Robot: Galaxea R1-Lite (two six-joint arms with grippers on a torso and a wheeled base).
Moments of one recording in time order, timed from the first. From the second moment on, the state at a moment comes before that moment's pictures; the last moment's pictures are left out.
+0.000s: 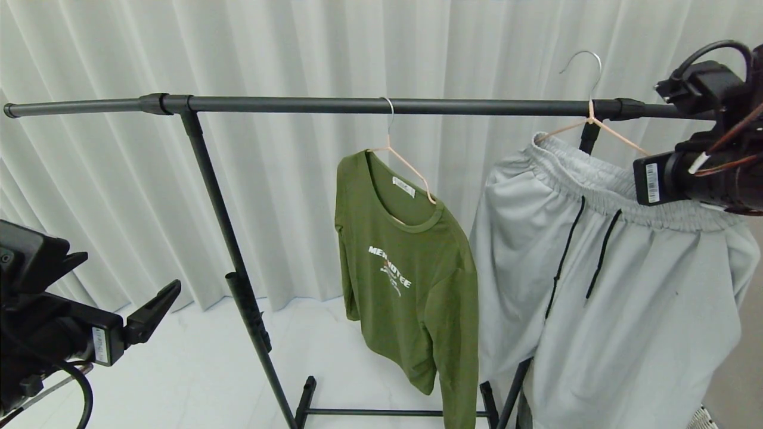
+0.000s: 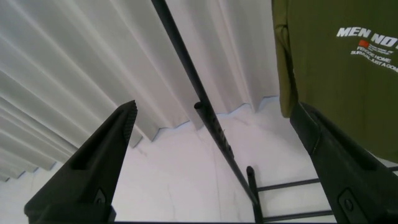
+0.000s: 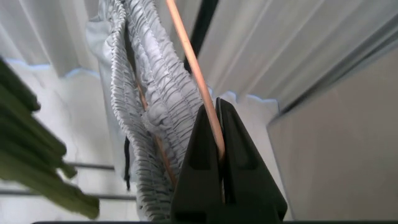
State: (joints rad) left arm -0.03 1.08 -0.31 -0.63 0.01 0.41; right arm 0.42 1.50 -1.27 0.07 -0.42 -0.08
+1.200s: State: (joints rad) left arm -0.03 1.08 -0.31 -0.63 0.01 0.39; right arm 0.39 1.64 -1.32 0.06 -0.43 -0.04
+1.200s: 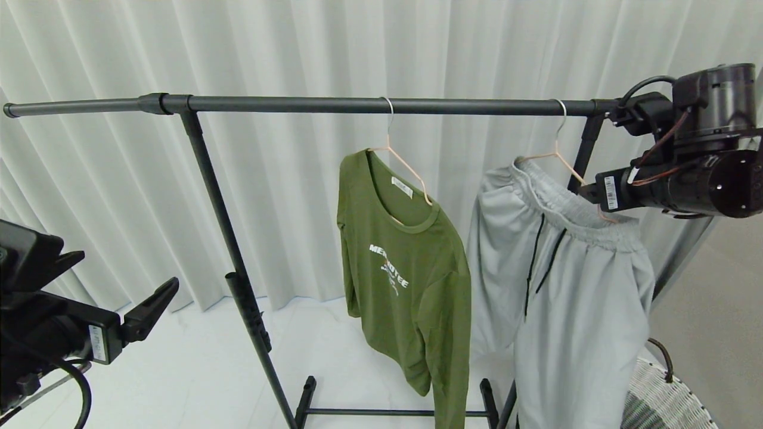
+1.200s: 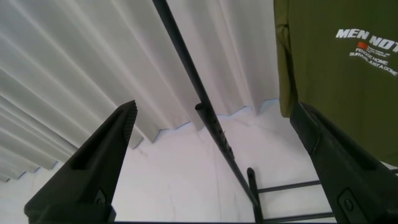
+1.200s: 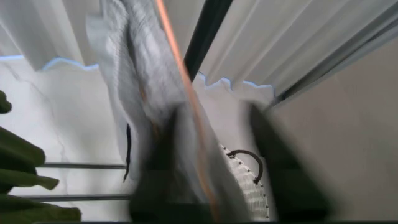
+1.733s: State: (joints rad) left arm 0.12 1.00 -0.31 -0.62 0.01 0.32; right arm 0.43 1.25 -1.07 0.06 -0.43 -0.03
